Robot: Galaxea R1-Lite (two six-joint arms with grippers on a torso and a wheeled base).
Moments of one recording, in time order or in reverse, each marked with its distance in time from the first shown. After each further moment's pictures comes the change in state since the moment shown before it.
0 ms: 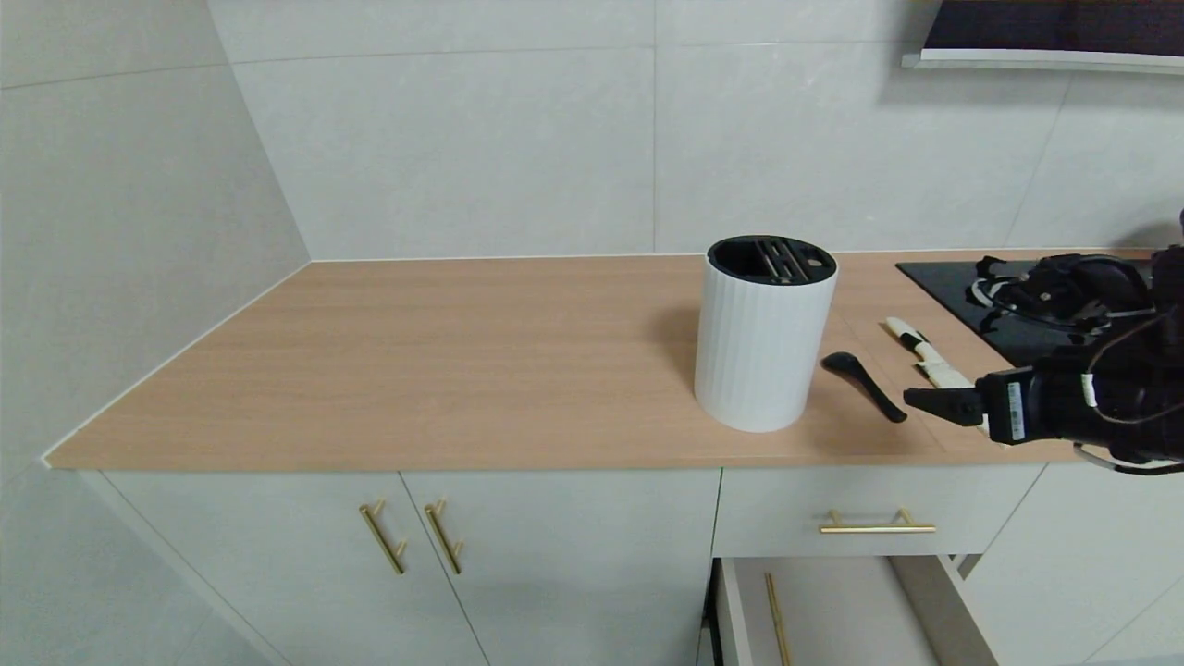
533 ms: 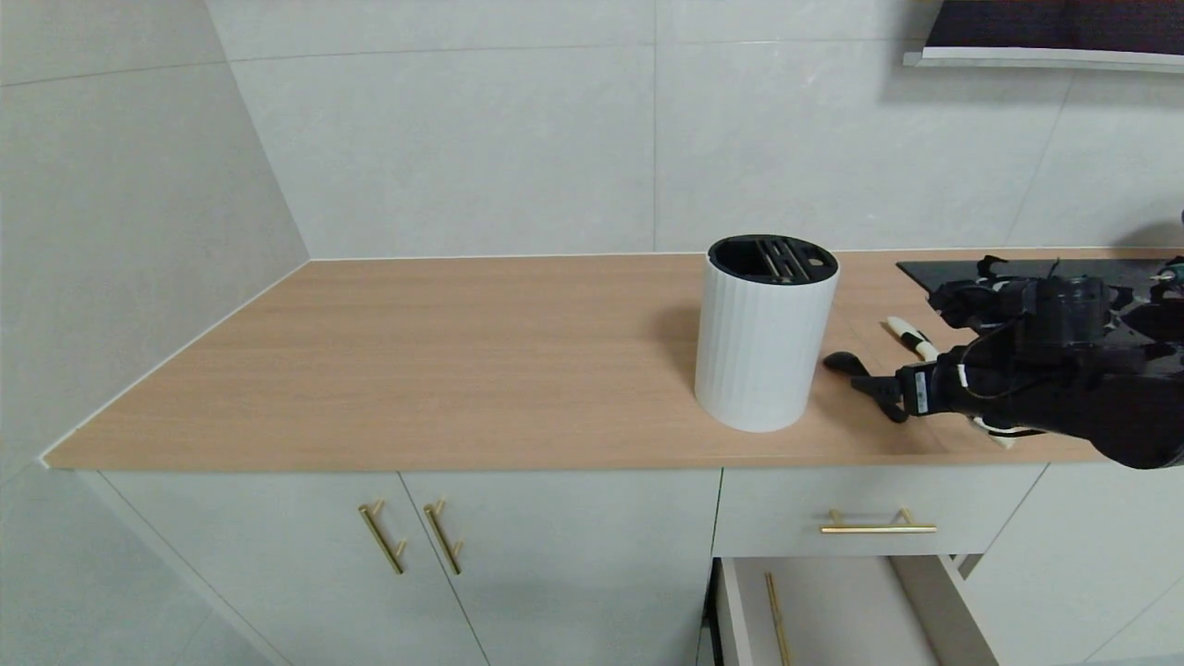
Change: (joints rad) left arm 0.000 0.000 0.000 0.000 0.000 0.000; right arm -0.097 0.414 -0.139 -0.305 0.084 -0.042
